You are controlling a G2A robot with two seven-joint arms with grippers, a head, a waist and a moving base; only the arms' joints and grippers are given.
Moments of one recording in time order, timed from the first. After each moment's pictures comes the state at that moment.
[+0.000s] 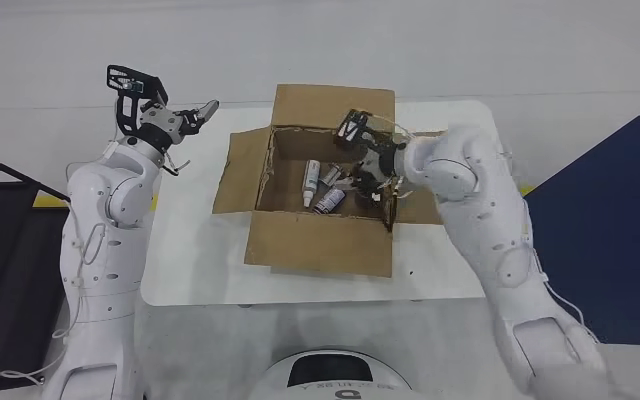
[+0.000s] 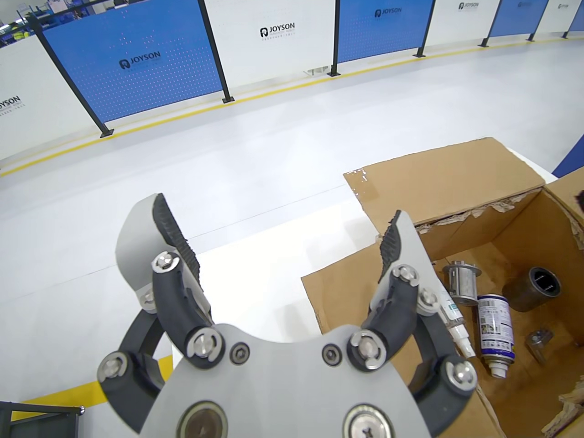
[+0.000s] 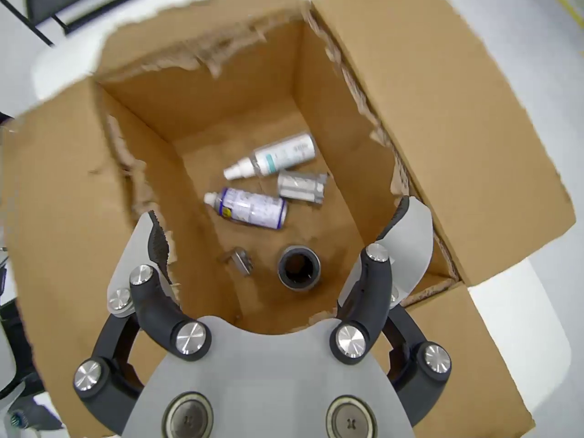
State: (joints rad) left arm 1.17 -1.22 -1.61 -1.59 1.18 -0.39 -0.33; right arm -0.86 -1.29 1.11 -1.53 -0.90 -0.55 1.21
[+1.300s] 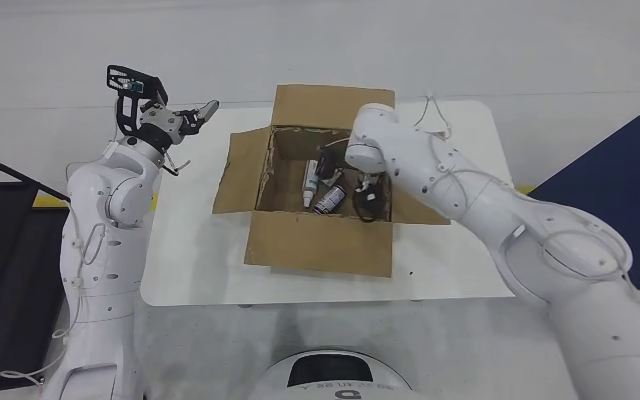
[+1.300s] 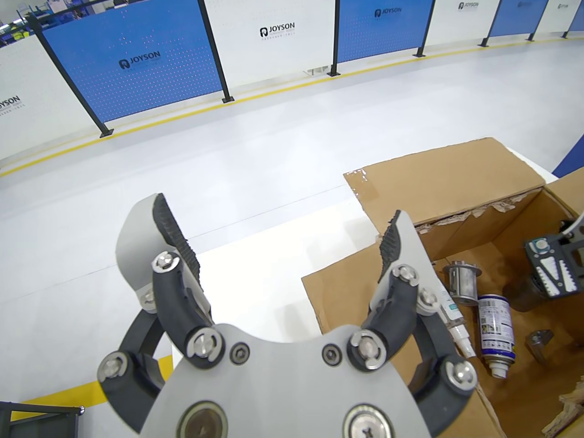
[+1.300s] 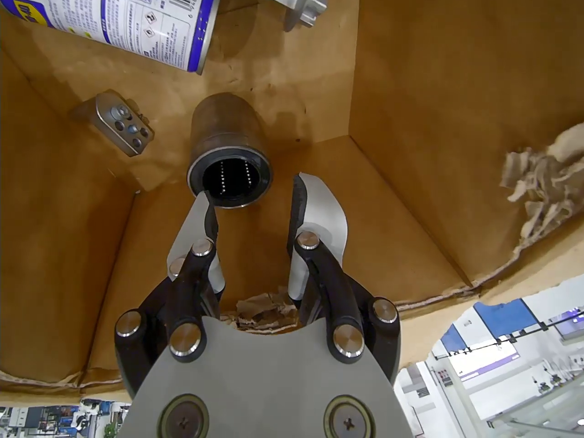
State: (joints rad) left arm 1.17 -1.22 -1.61 -1.59 1.18 -0.39 -0.33; right arm -0.28 -1.36 0.17 -1.01 -0.73 -0.43 1.39
